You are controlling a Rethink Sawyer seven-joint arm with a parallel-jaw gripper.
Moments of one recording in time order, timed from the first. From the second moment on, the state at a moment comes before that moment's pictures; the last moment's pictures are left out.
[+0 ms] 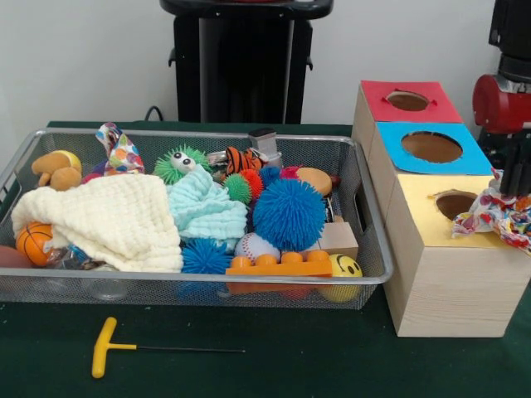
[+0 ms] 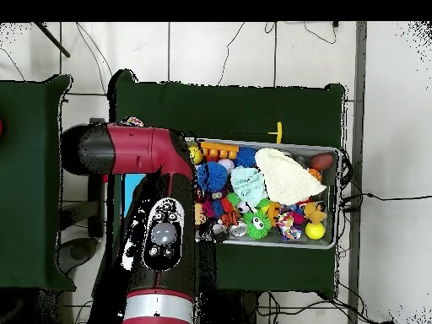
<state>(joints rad) 0.18 -0.50 -0.17 1.26 0.20 0.63 1.67</state>
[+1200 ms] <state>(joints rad) 0.18 -0.44 -0.16 1.26 0.21 0.46 1.67</state>
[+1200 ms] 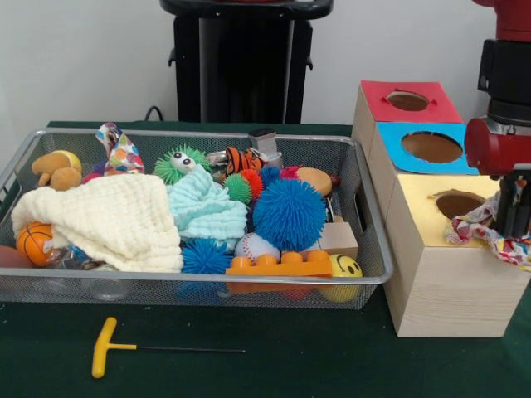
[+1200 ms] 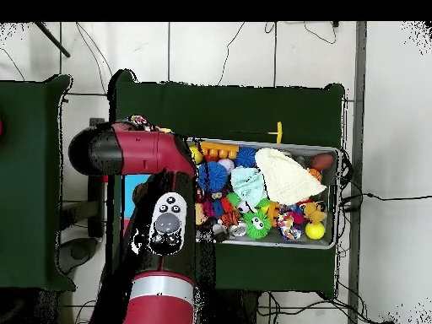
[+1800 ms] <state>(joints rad) 0.13 -0.44 -0.13 1.29 0.21 0.43 1.67</state>
